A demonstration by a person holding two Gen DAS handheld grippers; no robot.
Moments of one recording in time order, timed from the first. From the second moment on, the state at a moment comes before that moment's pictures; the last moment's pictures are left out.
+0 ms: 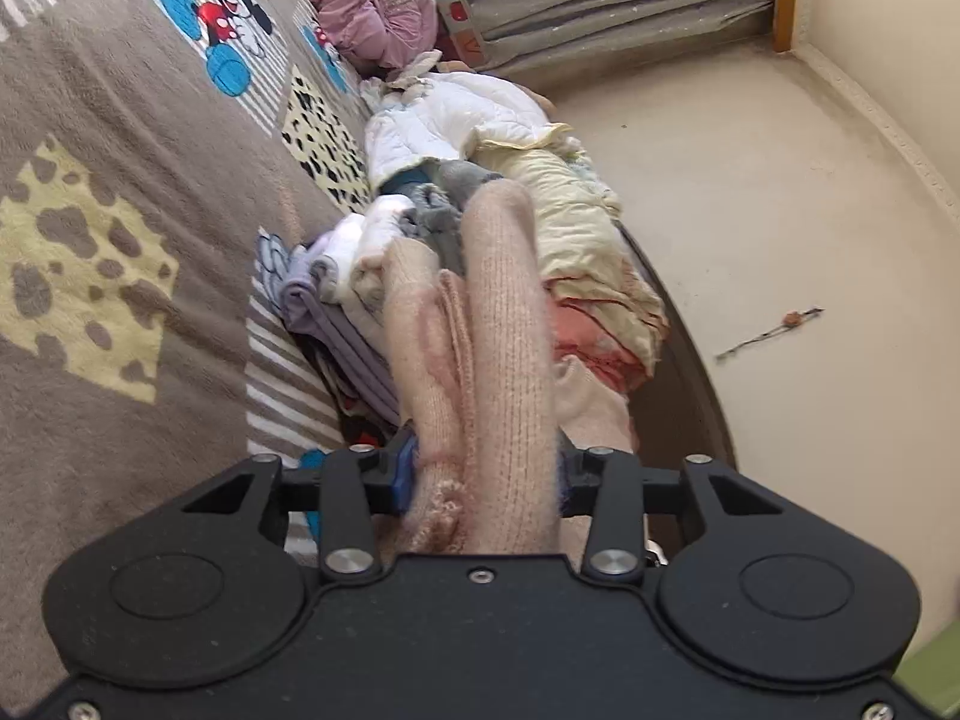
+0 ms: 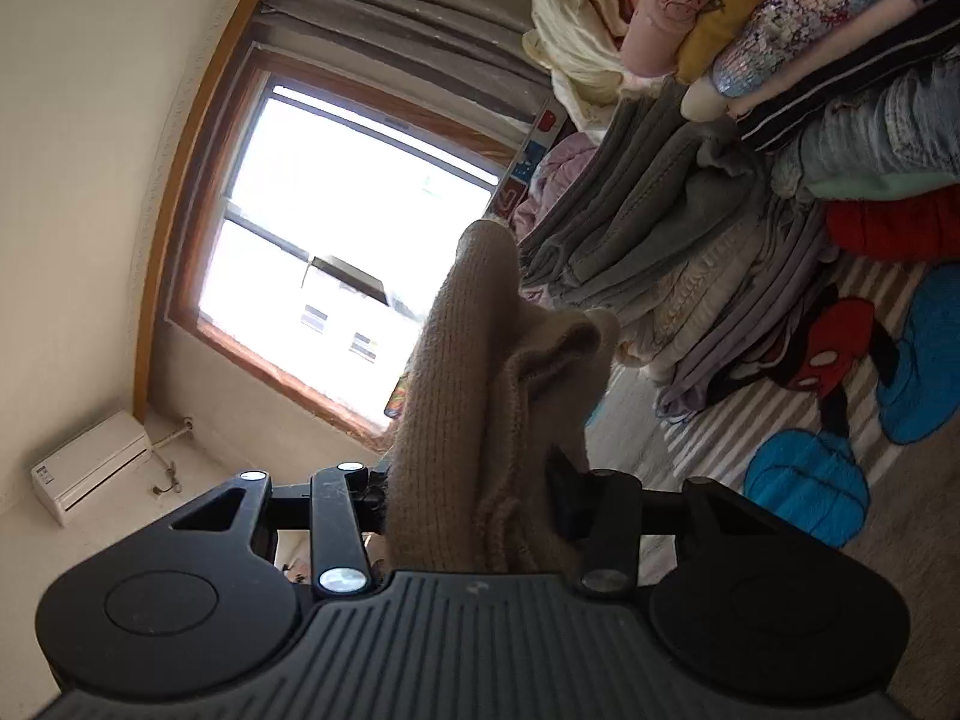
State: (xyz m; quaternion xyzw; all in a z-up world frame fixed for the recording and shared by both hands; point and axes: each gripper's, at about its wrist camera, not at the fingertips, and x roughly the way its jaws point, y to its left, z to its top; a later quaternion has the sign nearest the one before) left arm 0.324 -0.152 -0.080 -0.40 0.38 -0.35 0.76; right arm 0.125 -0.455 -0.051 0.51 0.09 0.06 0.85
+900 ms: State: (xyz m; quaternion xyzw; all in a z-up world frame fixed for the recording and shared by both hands) left arm 0.111 -0.096 -0.072 -0.13 0.34 -0.22 0.90; right arm 0.012 -0.318 -0.044 0.27 0.27 -0.07 0.92
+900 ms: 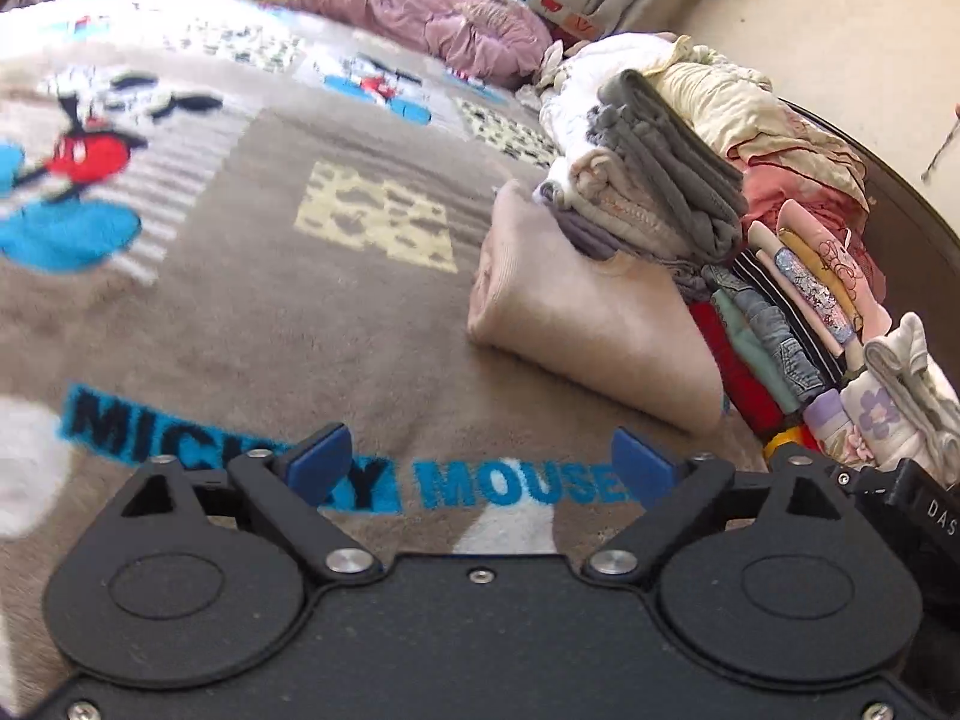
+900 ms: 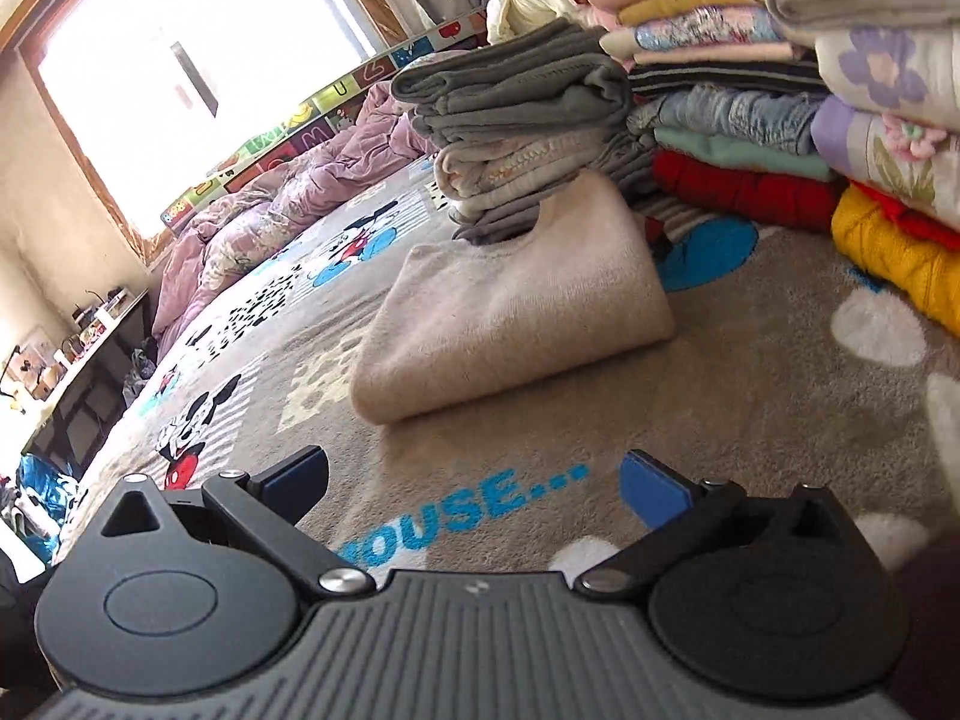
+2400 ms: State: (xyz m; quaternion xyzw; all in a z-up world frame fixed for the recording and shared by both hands) left arm 0.033 -0.134 -0.008 0.02 0.26 -0.22 0.94; right arm -0.046 -0.284 0.026 0.11 0.31 -0.17 0.93
